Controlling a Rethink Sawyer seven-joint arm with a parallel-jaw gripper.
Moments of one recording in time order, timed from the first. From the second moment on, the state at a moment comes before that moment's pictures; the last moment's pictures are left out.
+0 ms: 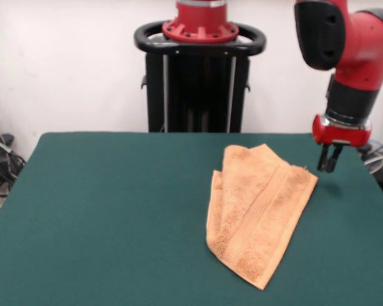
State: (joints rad) arm 0.28 -0.51 -0.03 1.78 -0.31 0.25 2.32
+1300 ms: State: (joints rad) arm 0.15 -0.42 -0.02 1.76 -0.31 0.24 2.32
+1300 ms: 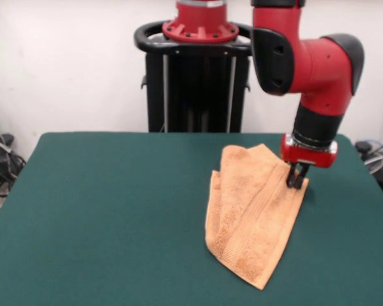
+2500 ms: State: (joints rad) arm 0.10 -0.42 0.01 1.77 -0.25 0.25 2.32
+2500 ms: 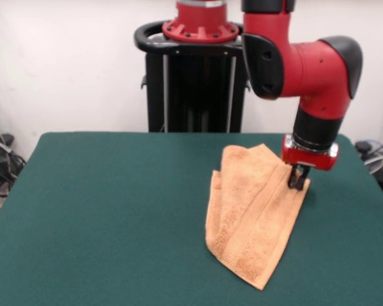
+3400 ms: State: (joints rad) arm 0.17 -0.40 -0.06 1.76 -0.08 0.26 2.32
